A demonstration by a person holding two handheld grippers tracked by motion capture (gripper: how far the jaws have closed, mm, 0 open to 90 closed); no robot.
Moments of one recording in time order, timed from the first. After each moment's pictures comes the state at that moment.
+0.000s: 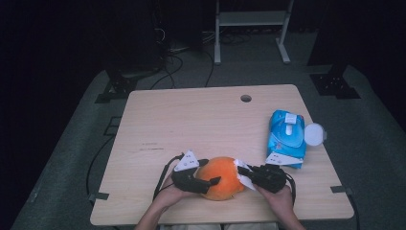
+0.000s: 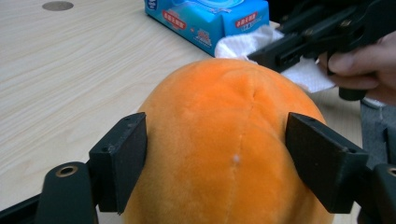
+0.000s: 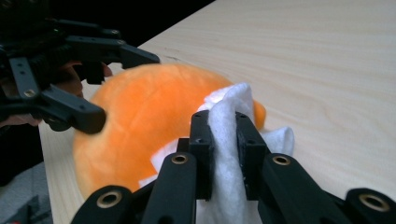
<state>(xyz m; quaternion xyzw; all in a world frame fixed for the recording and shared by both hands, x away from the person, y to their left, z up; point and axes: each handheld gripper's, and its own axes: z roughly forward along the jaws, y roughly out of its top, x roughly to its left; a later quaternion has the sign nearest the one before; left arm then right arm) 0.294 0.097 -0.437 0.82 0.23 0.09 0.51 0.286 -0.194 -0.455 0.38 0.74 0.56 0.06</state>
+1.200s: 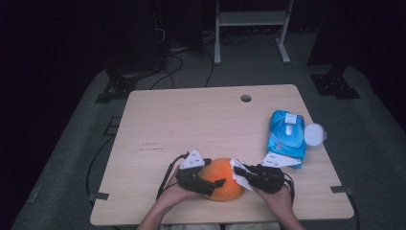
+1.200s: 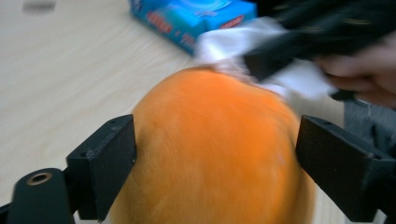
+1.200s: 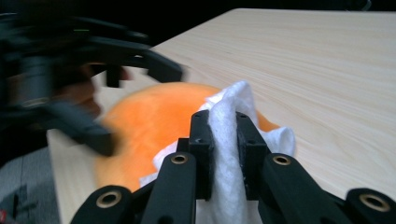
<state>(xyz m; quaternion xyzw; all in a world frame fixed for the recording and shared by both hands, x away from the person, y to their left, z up) 0.293 0.086 -0.429 0.83 0.24 0.07 0.50 0.277 -0.183 -0.438 0.33 0.75 0.56 0.09</state>
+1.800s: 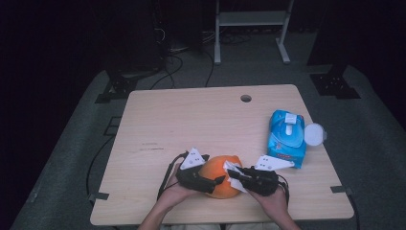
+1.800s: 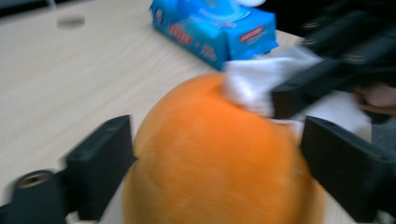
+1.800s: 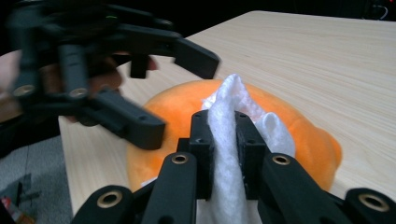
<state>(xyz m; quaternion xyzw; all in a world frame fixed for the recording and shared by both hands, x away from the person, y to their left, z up) 0.298 0.086 -0.432 0.82 0.26 0.09 0.50 0.271 -0.166 -0.436 0.30 0.76 0.56 0.09</state>
